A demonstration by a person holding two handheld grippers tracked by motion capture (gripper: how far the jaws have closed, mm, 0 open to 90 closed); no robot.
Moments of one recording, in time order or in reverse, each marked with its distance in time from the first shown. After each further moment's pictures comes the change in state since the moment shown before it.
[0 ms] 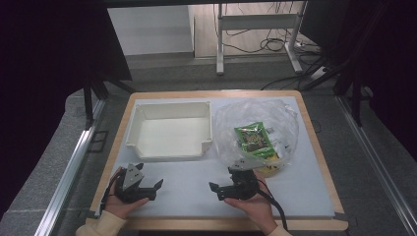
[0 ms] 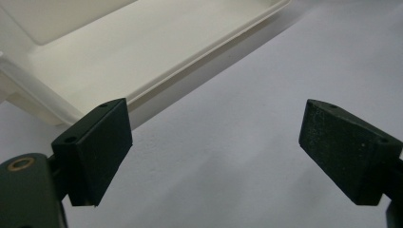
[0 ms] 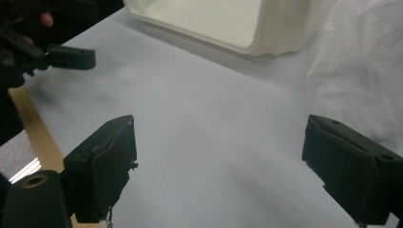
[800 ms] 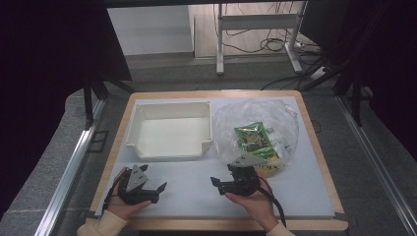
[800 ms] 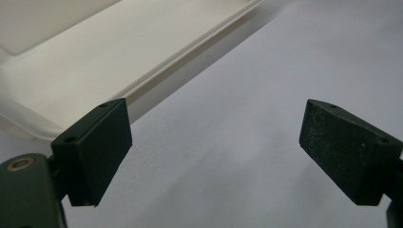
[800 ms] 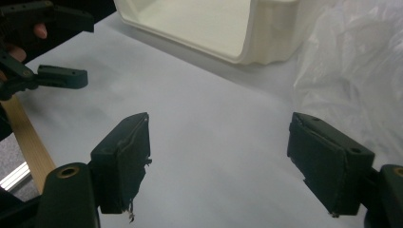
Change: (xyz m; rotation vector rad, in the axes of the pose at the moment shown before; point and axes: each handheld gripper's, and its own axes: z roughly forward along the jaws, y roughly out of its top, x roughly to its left) left arm -0.006 0.001 0.003 0.011 -0.044 0.061; right arm -0.003 0.011 -0.005 -0.014 -0.036 -0.006
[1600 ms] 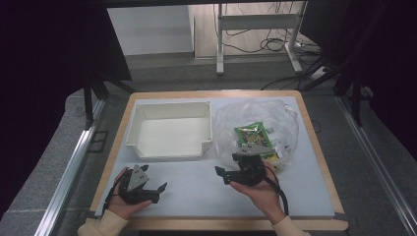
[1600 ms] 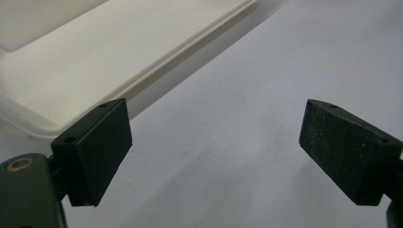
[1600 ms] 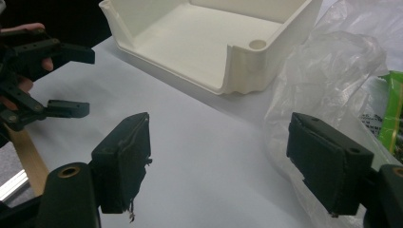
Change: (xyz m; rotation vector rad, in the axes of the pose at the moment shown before) left arm -0.001 0.000 0.003 0.012 -0.002 0.000; right arm -0.011 0.029 -0.020 -0.028 -0.017 0.000
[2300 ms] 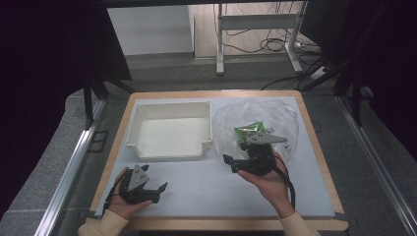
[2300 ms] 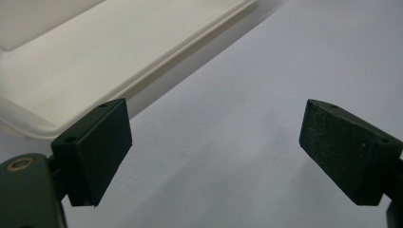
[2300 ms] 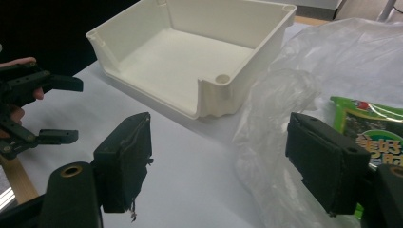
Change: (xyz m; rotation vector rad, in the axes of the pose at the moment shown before) left arm 0.000 0.000 0.001 -0.002 -0.003 0.002; right arm -0.017 0.024 -0.022 -0.043 -0.052 0.015
